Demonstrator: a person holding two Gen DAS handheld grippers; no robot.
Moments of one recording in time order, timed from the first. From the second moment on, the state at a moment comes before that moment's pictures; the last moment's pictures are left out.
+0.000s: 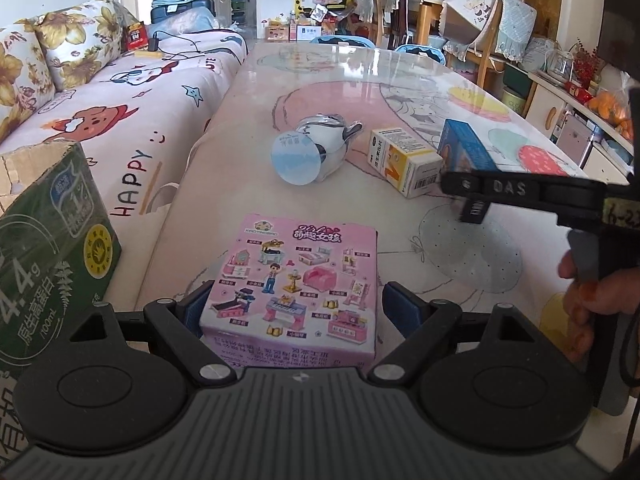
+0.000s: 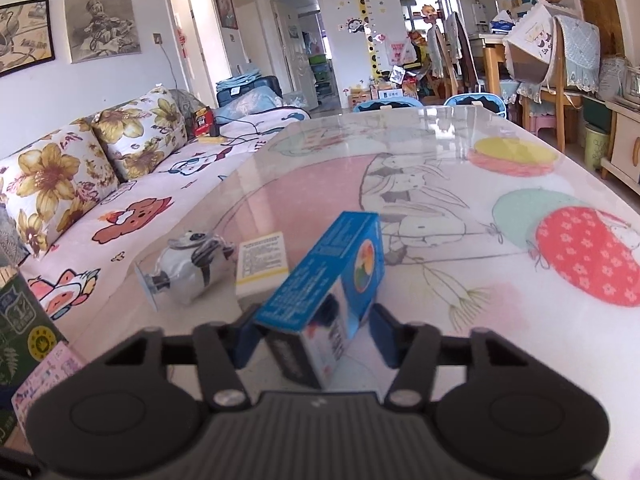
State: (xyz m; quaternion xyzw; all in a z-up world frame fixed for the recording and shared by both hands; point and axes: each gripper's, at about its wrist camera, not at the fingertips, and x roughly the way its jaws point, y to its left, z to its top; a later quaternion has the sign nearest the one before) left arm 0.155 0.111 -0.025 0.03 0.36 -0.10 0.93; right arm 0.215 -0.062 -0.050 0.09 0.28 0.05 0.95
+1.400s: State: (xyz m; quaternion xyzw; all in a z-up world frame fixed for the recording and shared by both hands) left arm 0.123 0.101 -0.025 0.00 0.34 -0.09 0.94; right arm 0.190 -0.076 -0.047 0.05 0.26 0.06 0.96
